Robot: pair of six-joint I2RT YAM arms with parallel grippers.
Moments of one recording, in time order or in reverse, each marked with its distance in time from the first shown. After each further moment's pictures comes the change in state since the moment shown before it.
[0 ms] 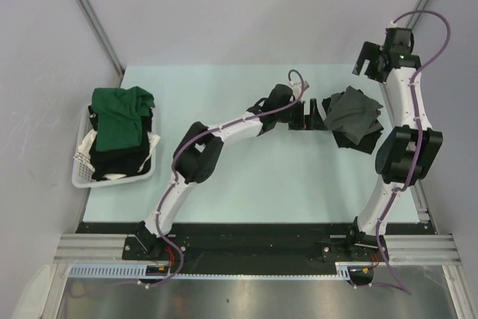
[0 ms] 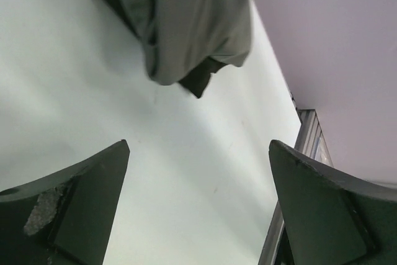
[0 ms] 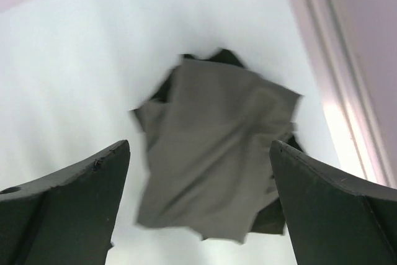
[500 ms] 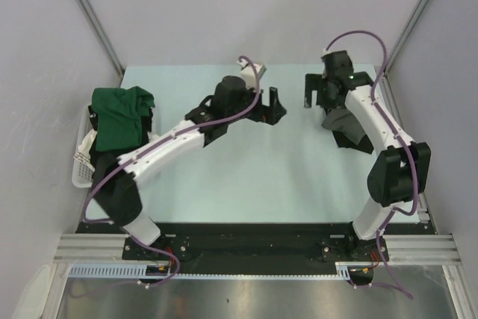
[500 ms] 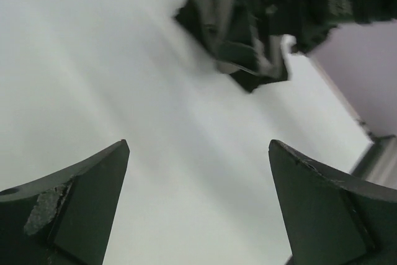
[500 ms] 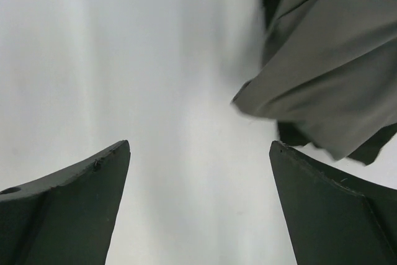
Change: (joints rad) left arm 0.019 -0.771 -0.507 -0.138 -0.372 0.345; right arm 0.369 -0.247 -0.309 -0.060 0.046 0.028
